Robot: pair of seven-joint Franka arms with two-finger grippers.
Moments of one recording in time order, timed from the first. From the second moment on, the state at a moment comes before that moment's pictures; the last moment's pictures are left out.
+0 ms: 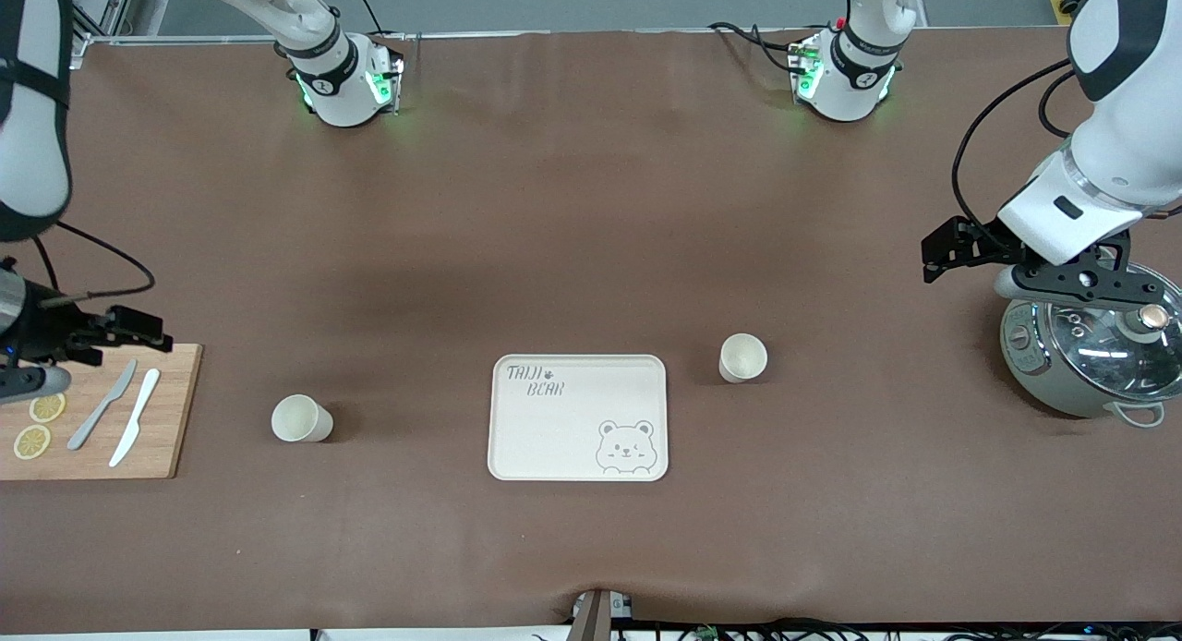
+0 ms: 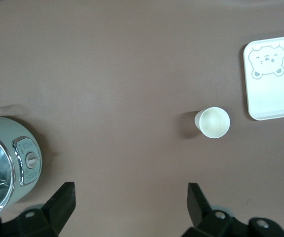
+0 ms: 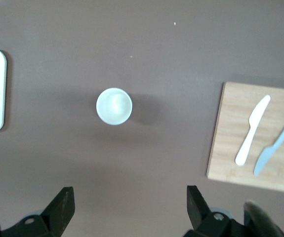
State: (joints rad) left arm -0.04 0.09 -0.12 -1.60 0.00 1.76 -0.01; right arm 0.03 0.31 -0.16 -1.43 0.13 1.71 -0.29
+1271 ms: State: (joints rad) left arm -0.04 0.08 -0.12 -1.59 0.01 1.76 0.03; right arm 0.08 0.19 -0.14 -1.35 0.03 1.48 -0.01
